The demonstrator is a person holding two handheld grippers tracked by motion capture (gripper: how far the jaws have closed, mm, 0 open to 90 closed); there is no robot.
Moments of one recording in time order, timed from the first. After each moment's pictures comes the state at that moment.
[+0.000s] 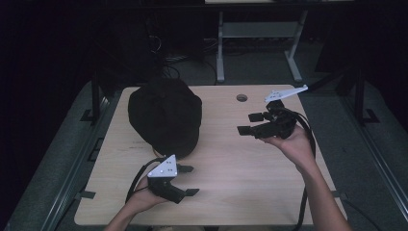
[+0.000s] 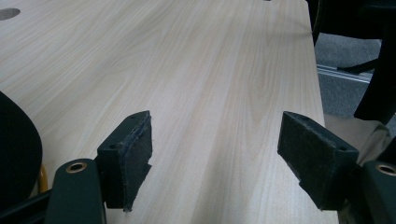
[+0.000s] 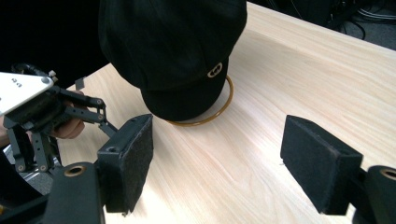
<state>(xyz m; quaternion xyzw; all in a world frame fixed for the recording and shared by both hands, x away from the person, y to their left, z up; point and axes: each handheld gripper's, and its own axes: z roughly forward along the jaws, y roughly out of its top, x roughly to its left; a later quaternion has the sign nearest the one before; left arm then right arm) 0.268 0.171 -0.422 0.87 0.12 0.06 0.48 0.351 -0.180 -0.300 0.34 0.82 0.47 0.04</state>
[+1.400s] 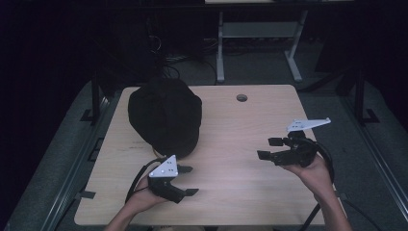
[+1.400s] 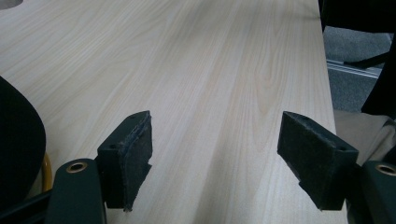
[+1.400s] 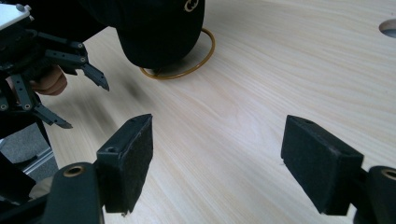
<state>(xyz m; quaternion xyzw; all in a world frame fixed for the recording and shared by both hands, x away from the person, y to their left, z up) 0.269 0.171 -0.426 0.87 0.13 0.06 0.47 0.302 -0.231 -0.355 0.38 0.80 0.46 0.04</state>
